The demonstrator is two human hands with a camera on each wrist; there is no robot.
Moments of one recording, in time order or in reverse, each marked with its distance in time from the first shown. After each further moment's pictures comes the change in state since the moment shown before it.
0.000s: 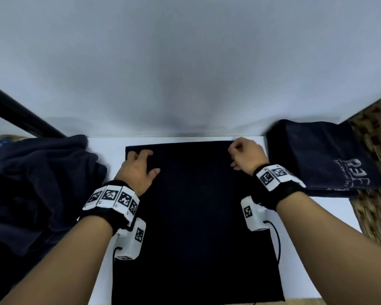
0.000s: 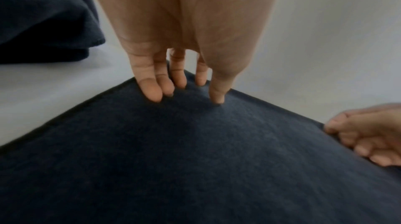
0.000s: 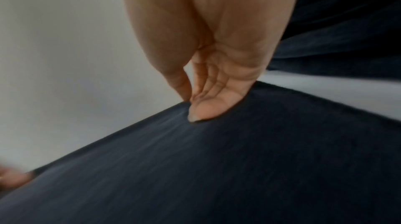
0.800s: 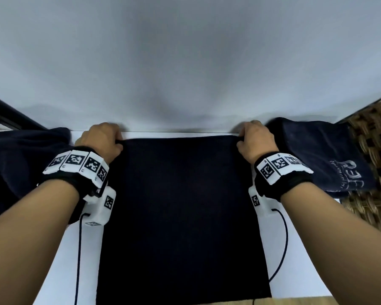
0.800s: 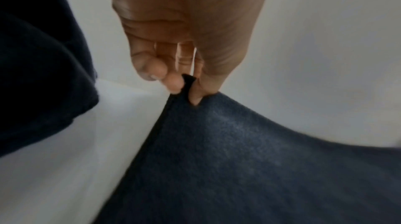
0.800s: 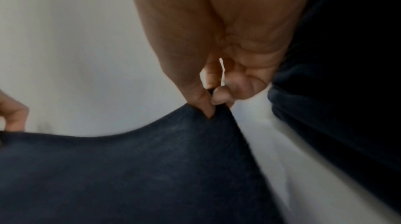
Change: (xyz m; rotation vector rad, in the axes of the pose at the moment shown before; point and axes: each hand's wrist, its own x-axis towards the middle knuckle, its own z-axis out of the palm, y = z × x) left_hand 0.045 -0.016 -0.057 0.174 0.150 -0.046; right_hand 0.010 -0.016 -0.034 -0.558 0.133 -0.095
